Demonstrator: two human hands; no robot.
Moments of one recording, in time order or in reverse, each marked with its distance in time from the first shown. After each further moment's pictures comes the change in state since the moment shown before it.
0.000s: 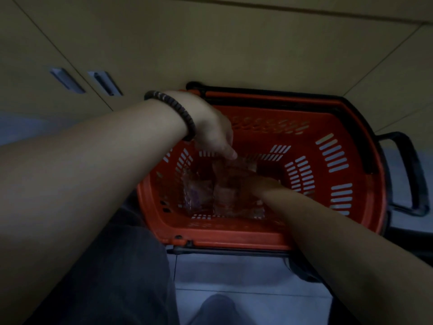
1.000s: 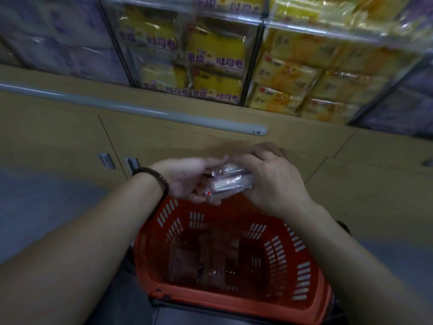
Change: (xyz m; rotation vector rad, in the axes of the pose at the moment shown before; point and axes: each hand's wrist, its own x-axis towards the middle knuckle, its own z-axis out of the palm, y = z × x) left_hand -0.071 -0.018 -0.018 -1.505 0.144 0.149; right_hand -0.258 -0.079 -0.180 -0.356 1.197 -0.456
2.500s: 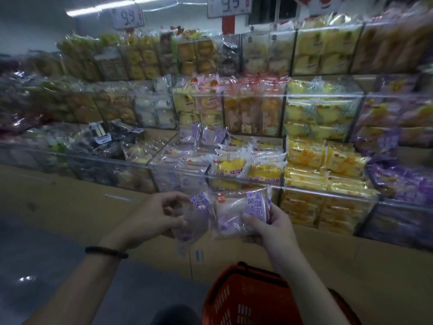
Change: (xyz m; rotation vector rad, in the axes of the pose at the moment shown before) left_hand -0.346 0.018 -0.027 0.284 0.785 0.747; right_hand 0.040 -0.153 -0.164 1.569 0.170 0.336
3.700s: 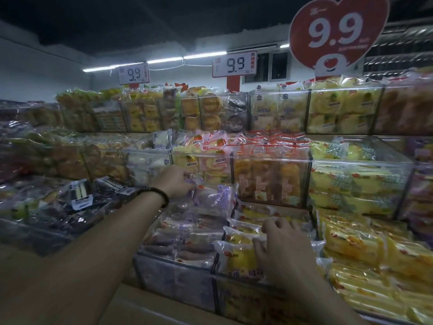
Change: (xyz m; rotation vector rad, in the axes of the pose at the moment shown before) left_hand 0.348 0.070 -0.117 0.808 0.342 0.131; right_hand 0.221 -0.060 0.042 -1.616 0.192 -0.311
